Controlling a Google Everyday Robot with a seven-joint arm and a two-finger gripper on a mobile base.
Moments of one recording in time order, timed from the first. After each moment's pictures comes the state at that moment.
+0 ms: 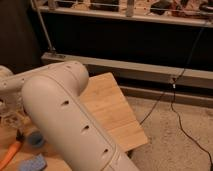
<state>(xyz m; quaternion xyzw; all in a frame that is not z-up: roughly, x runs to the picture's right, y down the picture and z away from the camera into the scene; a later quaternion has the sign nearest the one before) -0.416 0.107 0.768 -0.26 0.16 0.45 0.84</state>
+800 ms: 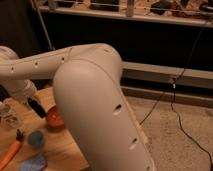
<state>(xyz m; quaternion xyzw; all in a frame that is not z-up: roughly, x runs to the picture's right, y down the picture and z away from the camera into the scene) -0.334 0.060 0.667 -0.26 0.13 0.43 0.85</state>
